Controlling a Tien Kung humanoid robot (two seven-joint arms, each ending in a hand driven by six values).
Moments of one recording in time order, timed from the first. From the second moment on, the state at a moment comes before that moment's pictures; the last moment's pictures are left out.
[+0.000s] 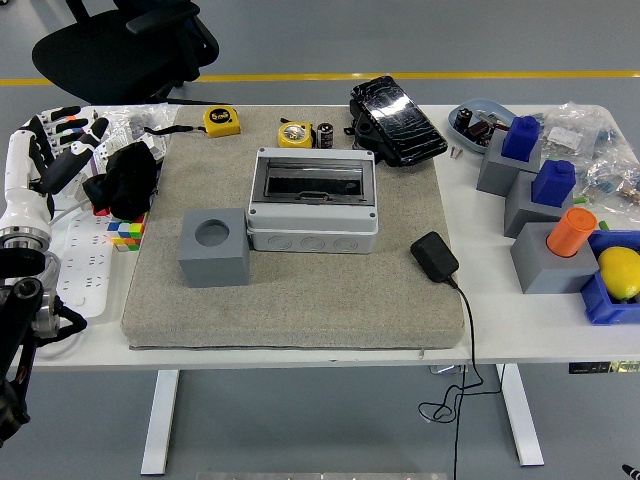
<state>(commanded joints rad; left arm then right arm) -0.23 0.15 -1.51 -1.30 1.36 0.31 -0.07 0.17 -0.37 0.19 0.30 0.16 -0.11 -0.03</state>
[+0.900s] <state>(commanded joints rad) -0.22 0.17 -1.49 -1.29 1.37 0.31 -0.07 0.15 -0.37 0.16 0.30 0.17 -0.11 -0.03</state>
